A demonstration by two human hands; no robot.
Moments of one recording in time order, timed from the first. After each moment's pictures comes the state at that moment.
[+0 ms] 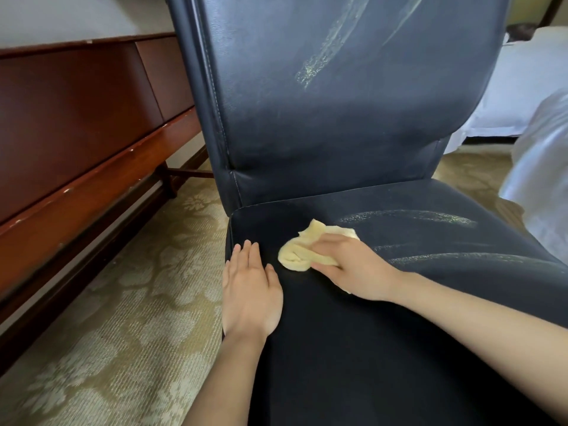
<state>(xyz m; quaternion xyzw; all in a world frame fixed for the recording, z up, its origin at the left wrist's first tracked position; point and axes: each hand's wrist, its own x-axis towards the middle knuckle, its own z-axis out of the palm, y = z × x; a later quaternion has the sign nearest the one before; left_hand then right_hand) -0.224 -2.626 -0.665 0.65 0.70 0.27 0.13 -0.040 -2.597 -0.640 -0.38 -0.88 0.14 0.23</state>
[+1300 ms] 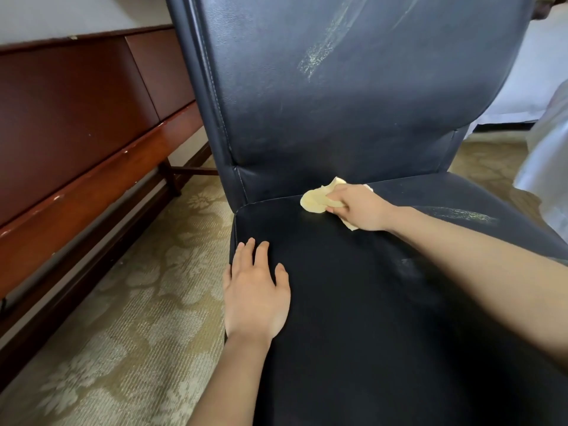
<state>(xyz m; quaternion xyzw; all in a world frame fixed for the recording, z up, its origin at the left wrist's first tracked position) -0.225 -2.618 -0.670 0.67 0.70 0.24 0.09 -0.014 -2.492 -0.630 -0.55 -0.82 0.11 0.12</state>
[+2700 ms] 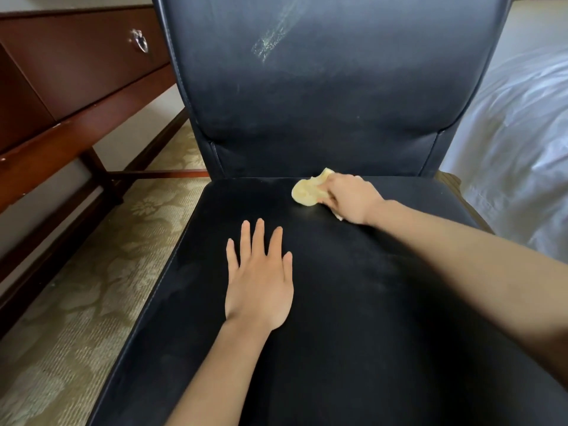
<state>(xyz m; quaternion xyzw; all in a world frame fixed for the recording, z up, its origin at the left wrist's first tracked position) -0.136 -2.616 -0.663 0.80 0.59 0.11 0.00 0.070 -2.528 -0.625 -0.66 -0.75 0.01 0.09</state>
